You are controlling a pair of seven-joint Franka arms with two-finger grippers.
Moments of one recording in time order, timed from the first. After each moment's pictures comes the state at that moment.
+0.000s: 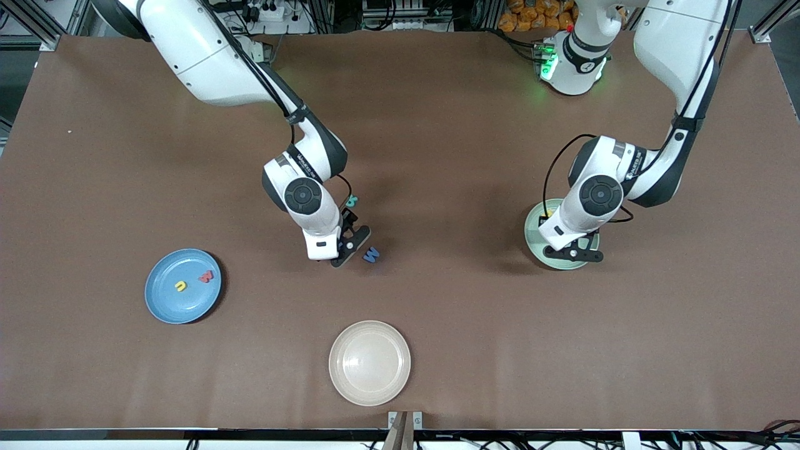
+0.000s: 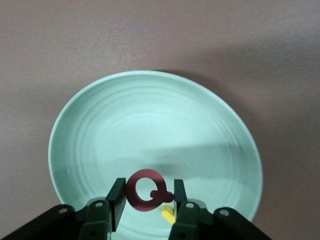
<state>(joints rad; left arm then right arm) -0.11 0.42 -0.17 -2.07 0.25 2.32 -0.30 0.39 0.67 0.18 -1.77 -0.12 2.40 -0.22</state>
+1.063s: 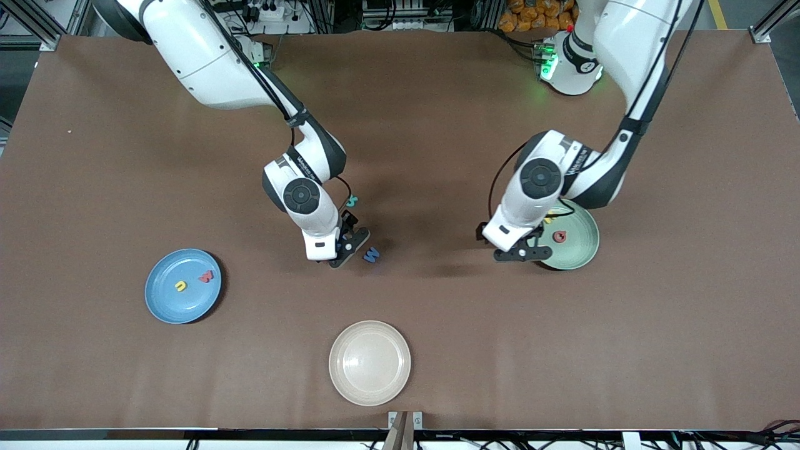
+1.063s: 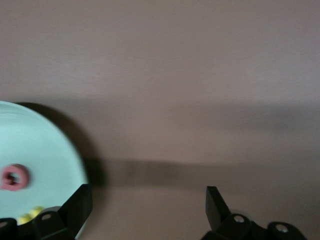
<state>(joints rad) -0.29 0.50 -0.23 -1.87 0.20 2.35 -0.71 0.39 0.69 0.18 -1.79 -0.12 2.46 -0.21</state>
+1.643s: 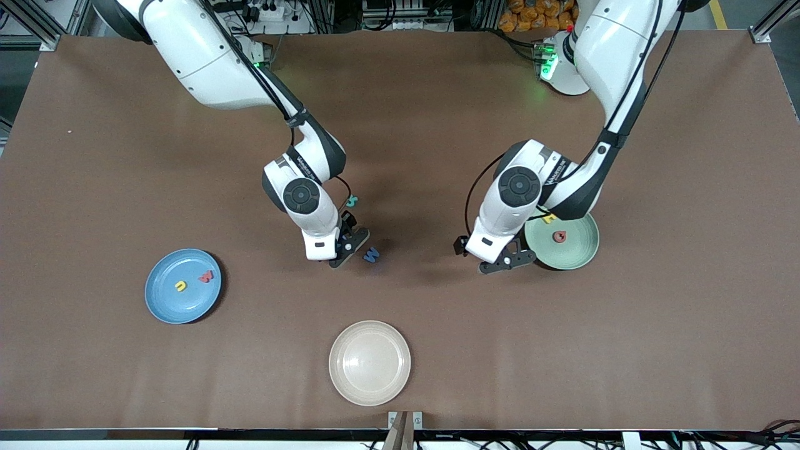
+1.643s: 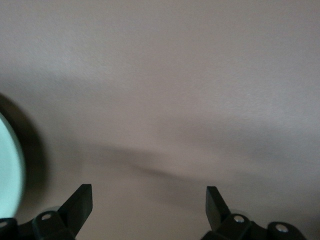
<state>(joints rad) -0.34 0.59 -0.23 -1.74 0.17 2.35 -0.94 0.39 0.68 0.17 -1.79 -0.12 2.46 -0.21</state>
